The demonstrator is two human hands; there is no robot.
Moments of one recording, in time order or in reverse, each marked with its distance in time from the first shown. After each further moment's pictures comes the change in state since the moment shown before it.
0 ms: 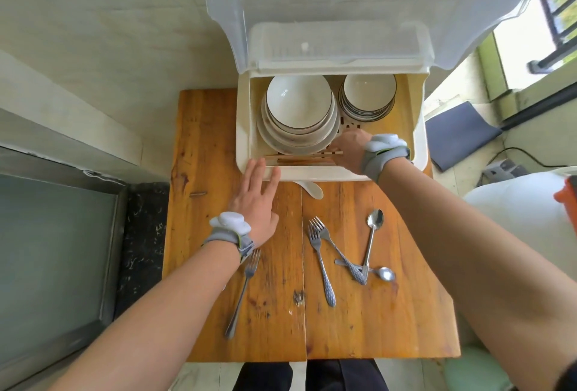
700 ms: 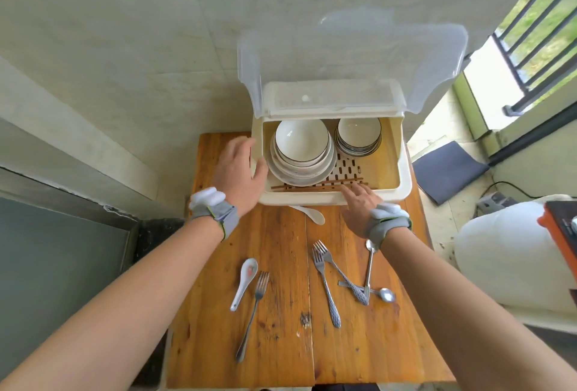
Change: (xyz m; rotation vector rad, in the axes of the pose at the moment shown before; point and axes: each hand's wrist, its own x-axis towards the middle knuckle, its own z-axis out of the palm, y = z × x) left_hand 0.015 -0.011 -0.127 -0.431 0.459 -0.097; right_hand -0.088 -0.018 0.033 0.141 0.080 0.198
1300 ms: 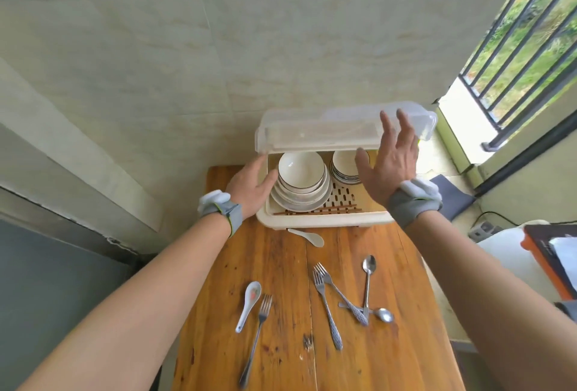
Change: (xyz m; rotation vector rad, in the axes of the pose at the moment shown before) left_hand 0.010 0.018 -0.038 -0.110 -0.230 -0.002; right_hand -0.046 -0.014 -0.139 0.271 0.982 -0.128
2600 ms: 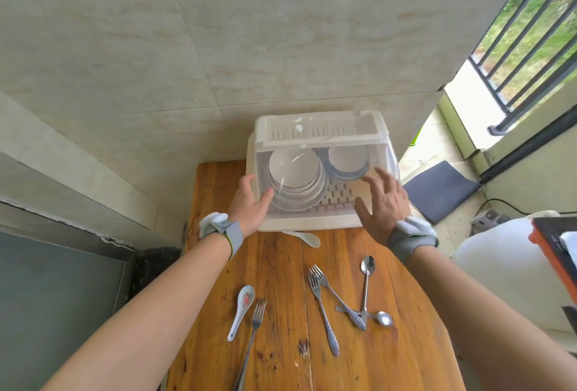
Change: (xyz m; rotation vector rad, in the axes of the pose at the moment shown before) left_hand 0.008 -0.015 0.054 -0.220 -0.106 -0.312; right_hand -0.057 0.071 0.052 -0.104 -0.427 0.083
